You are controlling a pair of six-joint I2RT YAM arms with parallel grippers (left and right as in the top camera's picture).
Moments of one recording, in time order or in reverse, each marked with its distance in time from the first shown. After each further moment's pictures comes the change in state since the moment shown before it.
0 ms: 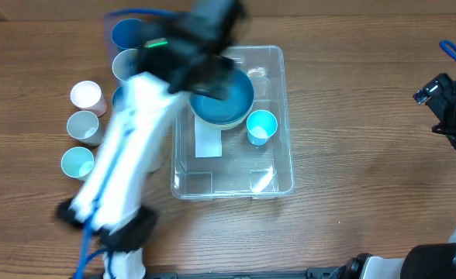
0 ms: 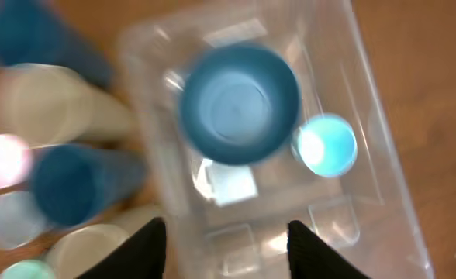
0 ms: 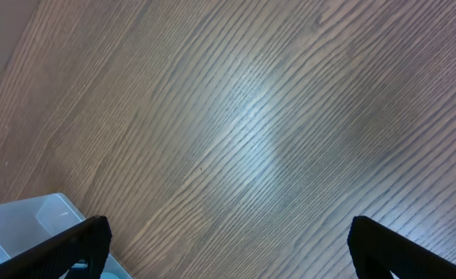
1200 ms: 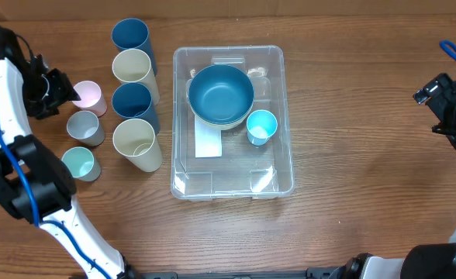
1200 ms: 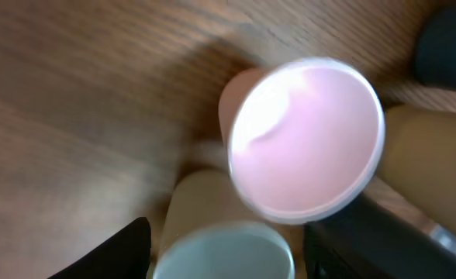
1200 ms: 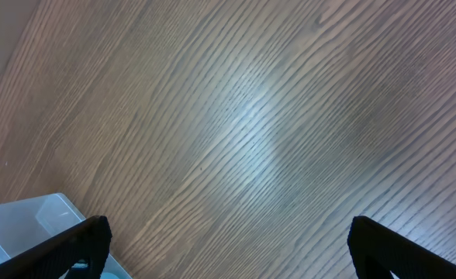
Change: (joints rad) left arm 0.917 0.286 -0.512 0.402 0.330 0.146; right arm 0.000 0.000 0.000 0.000 0.000 0.000
